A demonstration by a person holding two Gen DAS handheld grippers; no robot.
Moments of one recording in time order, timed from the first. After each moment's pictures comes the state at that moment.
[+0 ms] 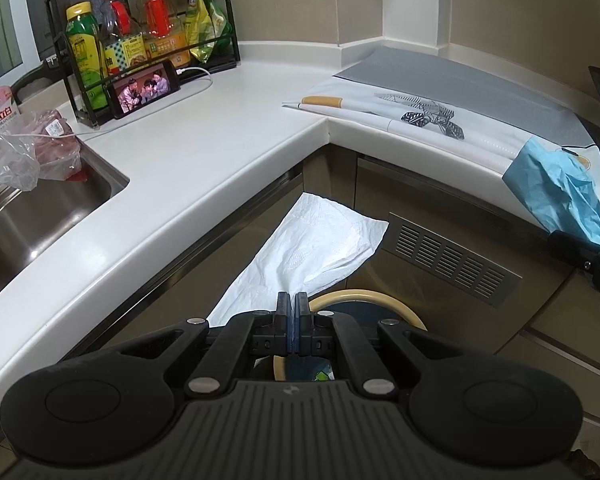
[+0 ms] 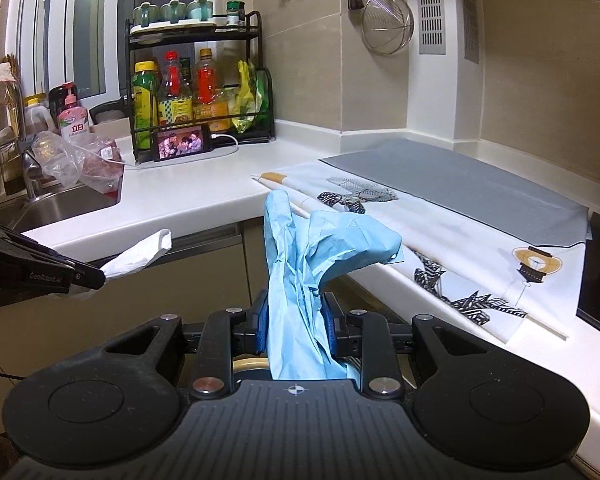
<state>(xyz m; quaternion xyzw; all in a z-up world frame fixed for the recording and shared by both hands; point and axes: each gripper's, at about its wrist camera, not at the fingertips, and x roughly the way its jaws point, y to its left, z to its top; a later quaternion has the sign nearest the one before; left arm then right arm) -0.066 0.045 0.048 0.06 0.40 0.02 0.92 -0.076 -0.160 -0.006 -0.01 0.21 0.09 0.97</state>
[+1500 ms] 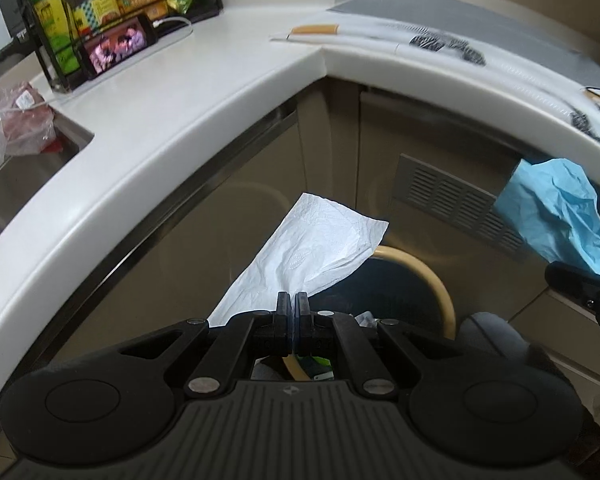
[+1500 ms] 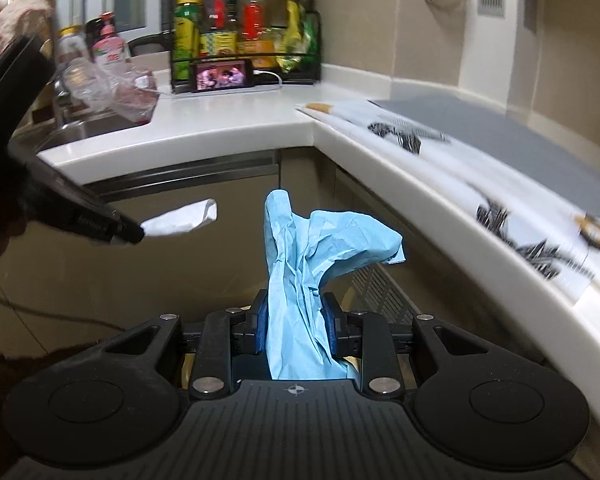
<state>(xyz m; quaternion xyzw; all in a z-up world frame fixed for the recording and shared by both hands) -0.031 0.046 -0.011 0.08 0.46 0.02 0.88 -0.057 -0.146 -0.055 -0.05 0.27 0.14 0.95</state>
